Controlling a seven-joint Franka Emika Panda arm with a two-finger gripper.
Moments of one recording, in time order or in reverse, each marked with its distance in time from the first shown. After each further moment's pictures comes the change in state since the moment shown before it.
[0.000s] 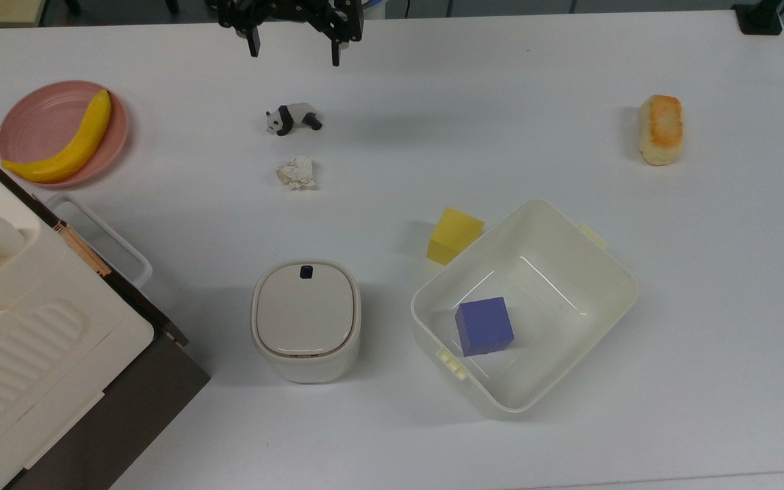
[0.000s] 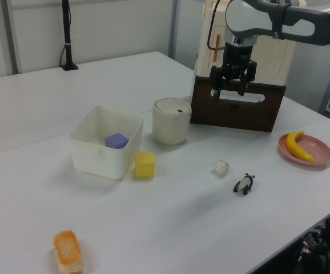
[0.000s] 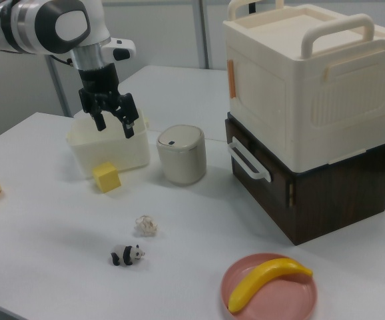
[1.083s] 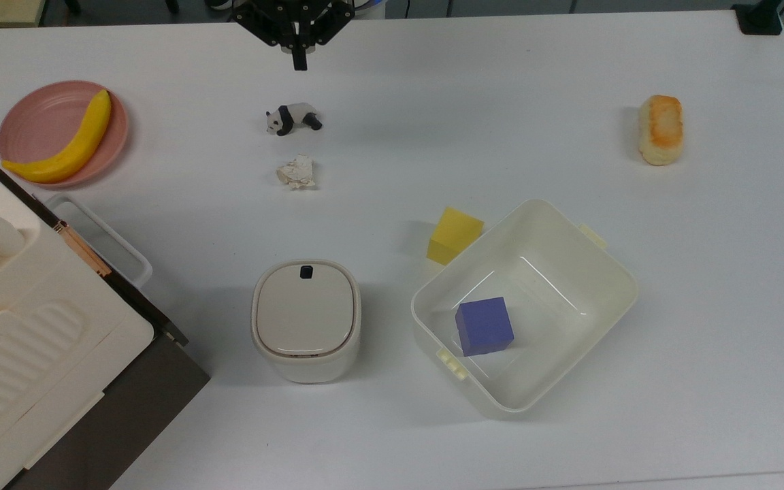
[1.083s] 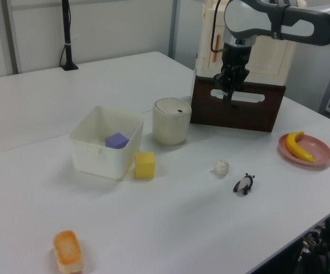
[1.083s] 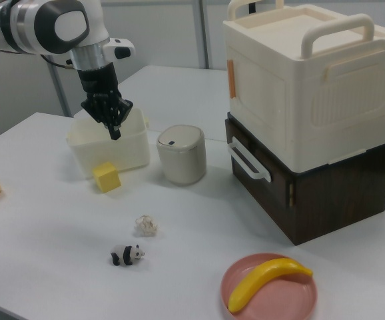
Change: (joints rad) arm 0.003 0.002 0.004 0.000 0.001 0.000 -0.164
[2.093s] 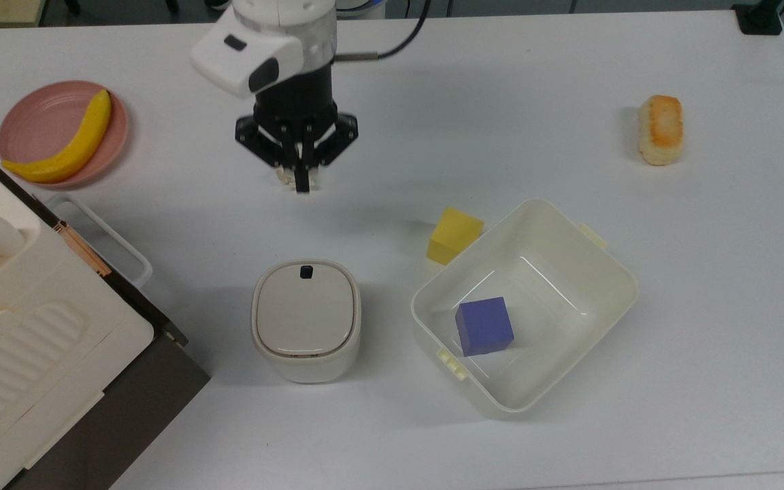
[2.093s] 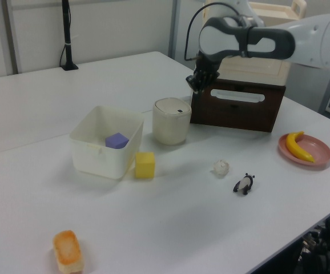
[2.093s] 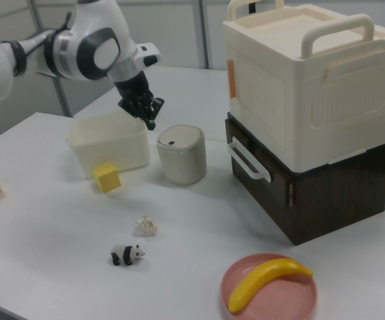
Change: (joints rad) arm -0.002 0.240 -0.001 0.102 0.017 0.401 0.000
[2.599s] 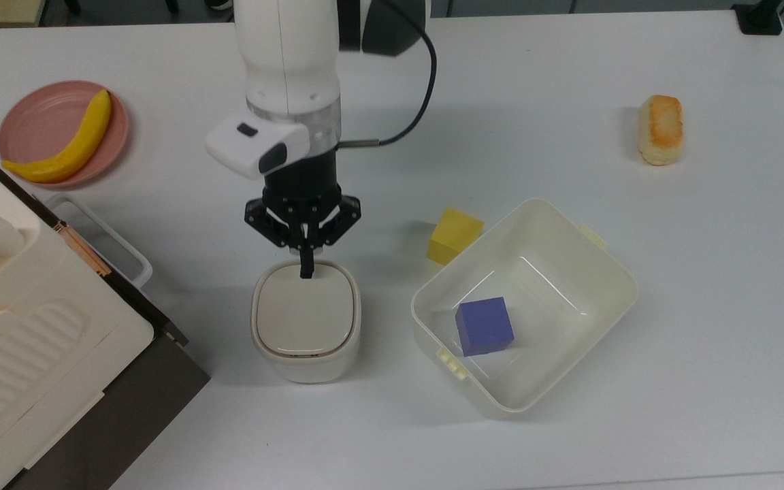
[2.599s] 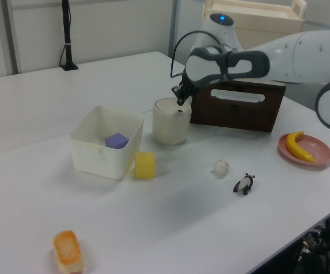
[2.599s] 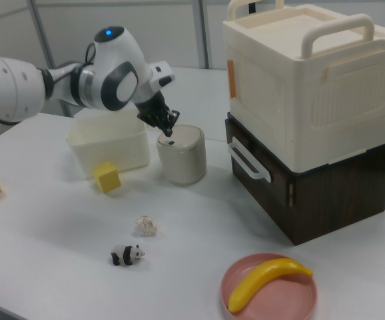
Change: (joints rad) arm -0.001 0.154 -0.001 0.007 0.020 0.284 0.000
